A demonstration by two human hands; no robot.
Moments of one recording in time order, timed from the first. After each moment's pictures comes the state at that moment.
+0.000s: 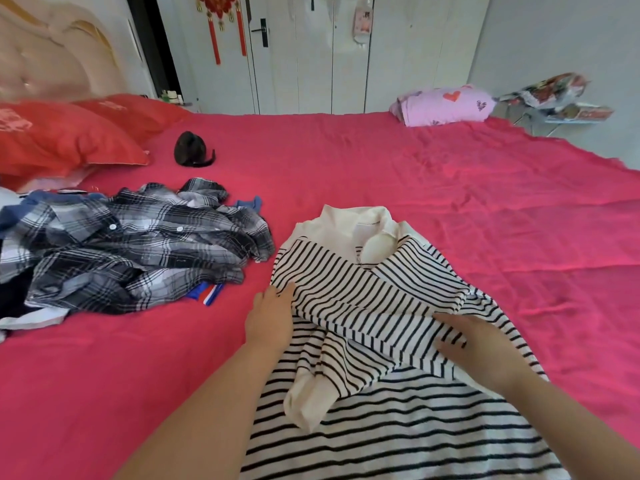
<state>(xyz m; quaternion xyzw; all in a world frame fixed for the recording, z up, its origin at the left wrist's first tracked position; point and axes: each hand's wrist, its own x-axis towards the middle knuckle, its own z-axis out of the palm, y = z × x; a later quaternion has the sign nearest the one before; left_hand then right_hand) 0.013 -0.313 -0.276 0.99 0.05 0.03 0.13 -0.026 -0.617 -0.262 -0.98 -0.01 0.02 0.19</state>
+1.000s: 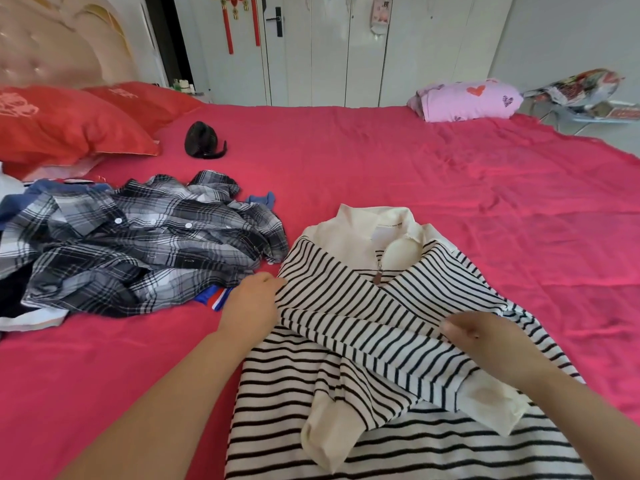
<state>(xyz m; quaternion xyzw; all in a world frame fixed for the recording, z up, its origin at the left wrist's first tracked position) 0.040 -0.254 -0.263 0.99 -0.02 0.08 0.15 0.009 -0.584 -0.239 -0.97 -0.04 0.06 0.22</state>
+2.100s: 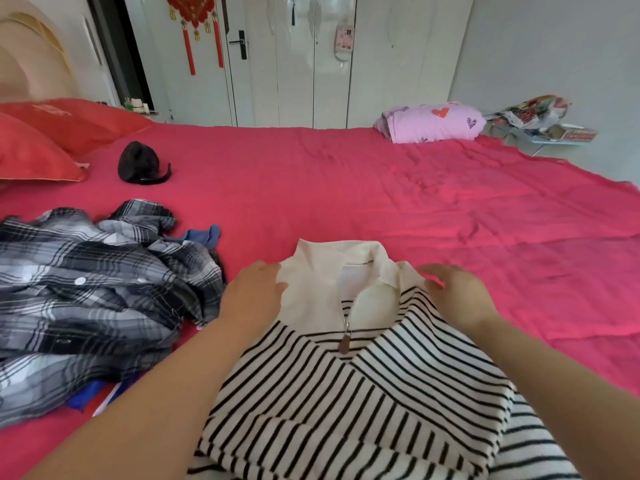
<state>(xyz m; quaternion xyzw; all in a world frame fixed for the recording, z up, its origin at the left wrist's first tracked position) 0.203 -0.317 -0.265 0.99 -0.03 0.08 0.14 0.193 -0.602 -0.247 -0.97 0.02 -0.10 0.21</state>
